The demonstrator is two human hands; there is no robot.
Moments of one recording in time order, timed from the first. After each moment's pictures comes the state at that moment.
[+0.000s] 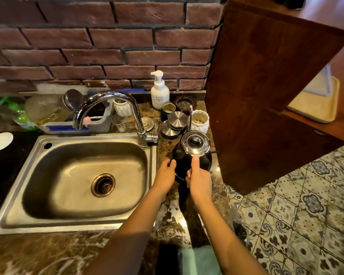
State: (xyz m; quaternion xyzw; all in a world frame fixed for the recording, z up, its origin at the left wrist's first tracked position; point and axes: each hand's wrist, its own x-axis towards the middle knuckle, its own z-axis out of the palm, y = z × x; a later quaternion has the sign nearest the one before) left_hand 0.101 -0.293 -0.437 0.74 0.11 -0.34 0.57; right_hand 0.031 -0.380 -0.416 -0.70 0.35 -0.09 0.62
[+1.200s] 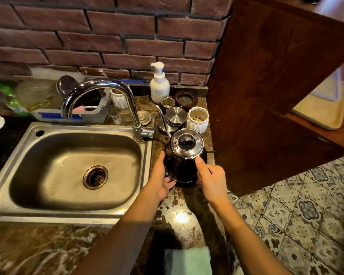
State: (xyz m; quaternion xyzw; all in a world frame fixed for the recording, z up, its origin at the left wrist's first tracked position) left_hand 0.095 -0.311 -0.435 0.46 0.32 -0.36 0.75; right_hand 0.014 -0.443 -0.411 -0.77 0.20 -0.09 0.60
